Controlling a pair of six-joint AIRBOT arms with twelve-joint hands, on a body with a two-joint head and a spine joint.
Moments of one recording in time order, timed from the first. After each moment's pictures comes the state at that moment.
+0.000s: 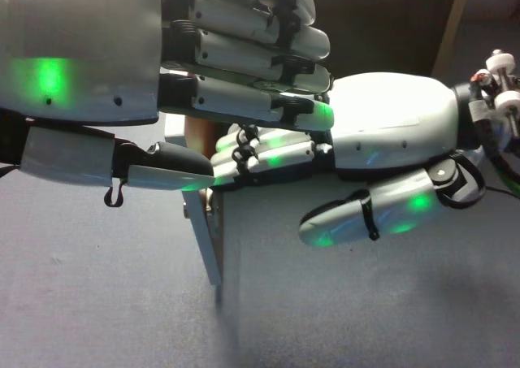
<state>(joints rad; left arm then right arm) -0.03 -0.77 1.07 1.54 -1.04 0.12 -0.39 -1.29 1.45 -1.06 0.99 -0.01</state>
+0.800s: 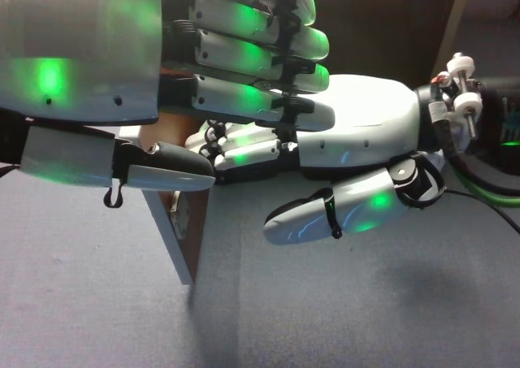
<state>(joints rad) -0.03 -0.77 1.07 1.54 -1.04 0.12 -0.38 -1.37 1.49 -1.04 0.98 -0.01</state>
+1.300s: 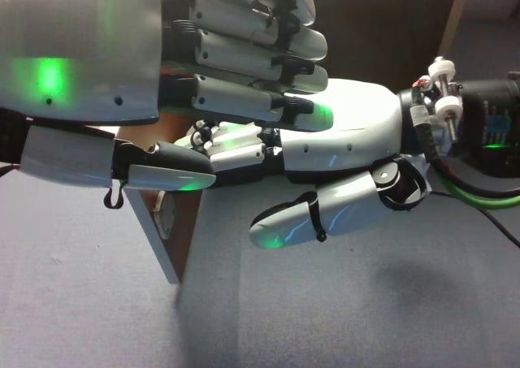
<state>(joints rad) -0.03 -0.77 1.07 1.54 -1.04 0.12 -0.38 -1.40 1.50 -1.04 0.97 -0.01</state>
